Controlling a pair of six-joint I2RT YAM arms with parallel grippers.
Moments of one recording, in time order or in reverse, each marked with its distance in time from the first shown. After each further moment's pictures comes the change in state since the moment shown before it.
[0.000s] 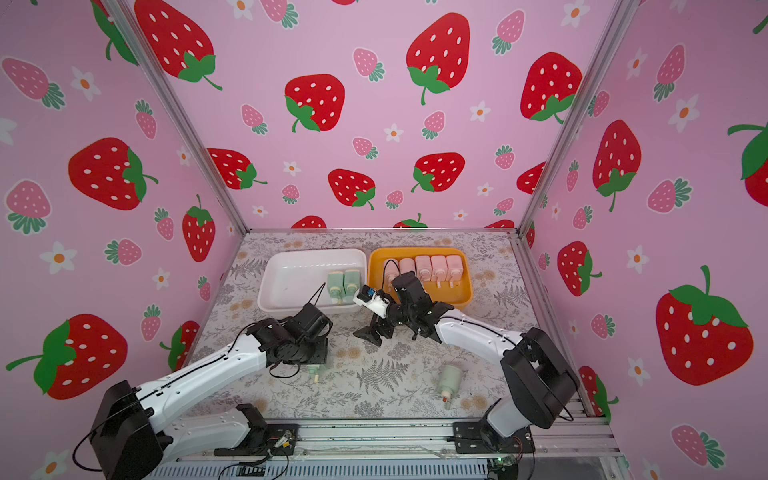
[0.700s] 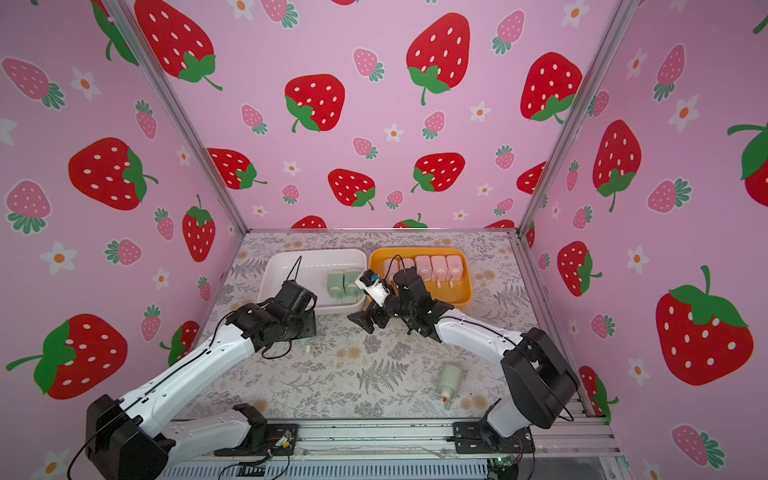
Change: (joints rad) left arm 0.161 -0.014 0.126 0.024 -0.125 0.042; right arm 0.000 0.000 0.004 0.166 0.126 0.257
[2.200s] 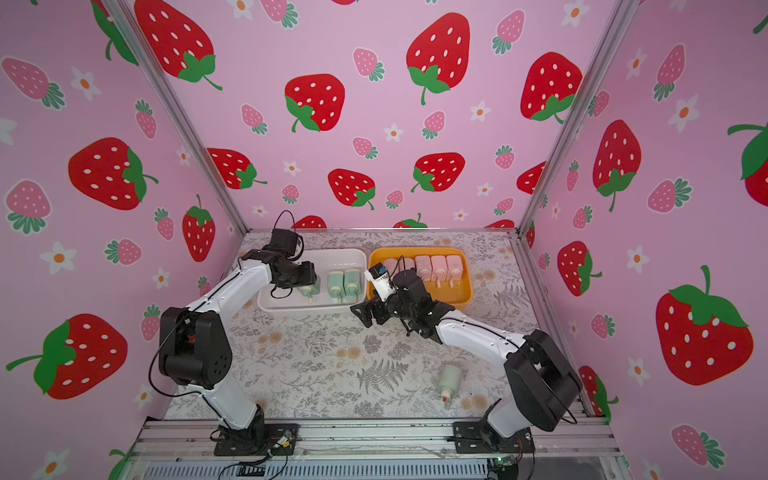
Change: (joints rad) left arm 0.378 0.581 0.439 0.169 0.319 0.377; right arm 0.011 -0.023 -0.010 -0.038 0.129 0.223
